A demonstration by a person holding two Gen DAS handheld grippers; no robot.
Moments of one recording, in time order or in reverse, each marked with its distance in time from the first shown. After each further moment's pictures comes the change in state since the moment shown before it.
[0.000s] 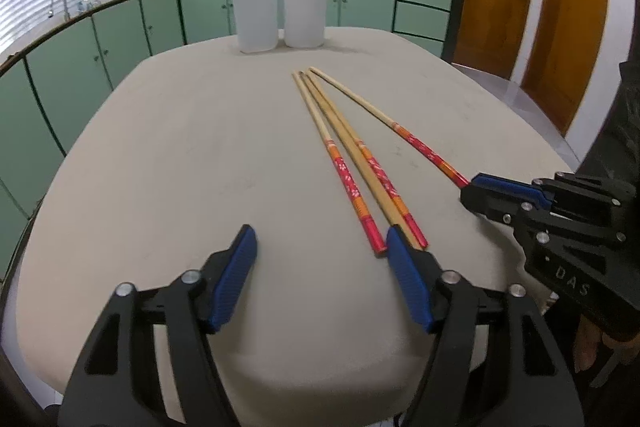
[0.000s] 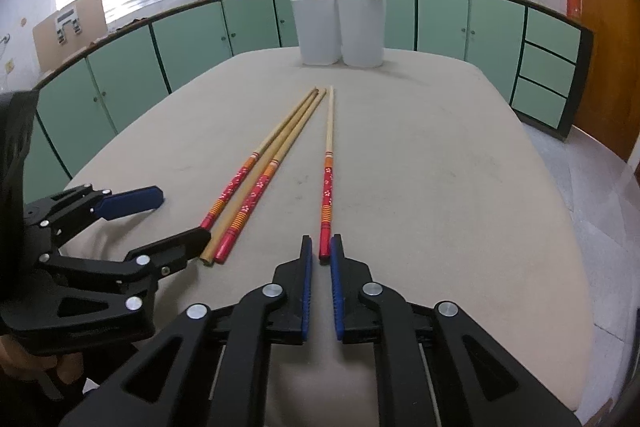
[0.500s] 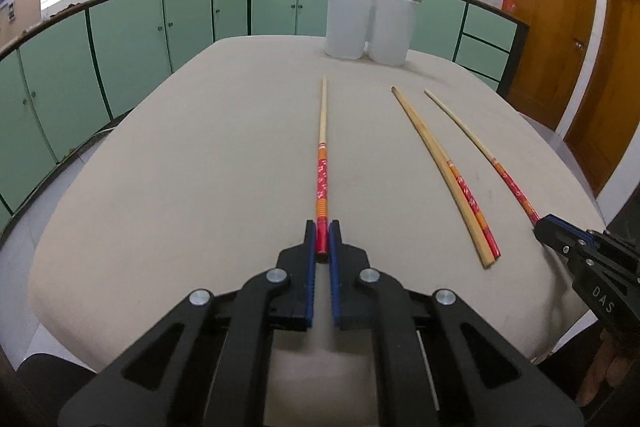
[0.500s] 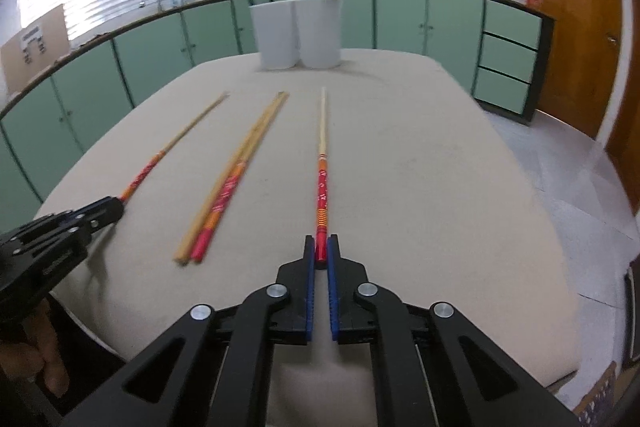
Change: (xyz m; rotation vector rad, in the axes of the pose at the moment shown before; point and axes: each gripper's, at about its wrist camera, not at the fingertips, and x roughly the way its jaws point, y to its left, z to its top) left arm -0.019 0.045 -0.014 -0.191 -0.038 0.123; right arm -0.011 0.004 -0.010 0.061 -0.016 -0.101
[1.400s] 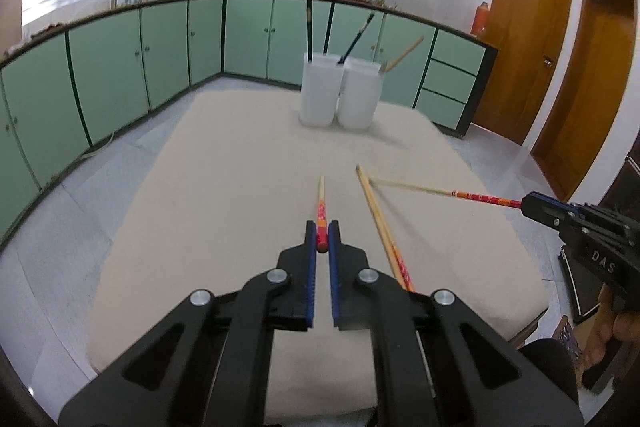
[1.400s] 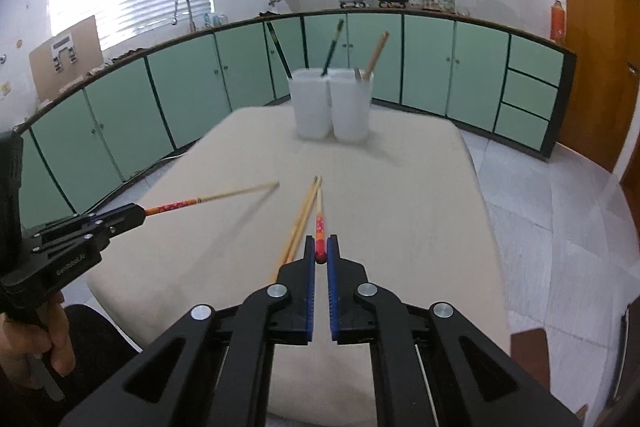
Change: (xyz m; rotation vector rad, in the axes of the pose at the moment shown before) left arm -0.080 0.015 0.091 0.017 -0.057 -0.126; right arm -0.078 0.002 0.106 -0.045 -0.052 0.076
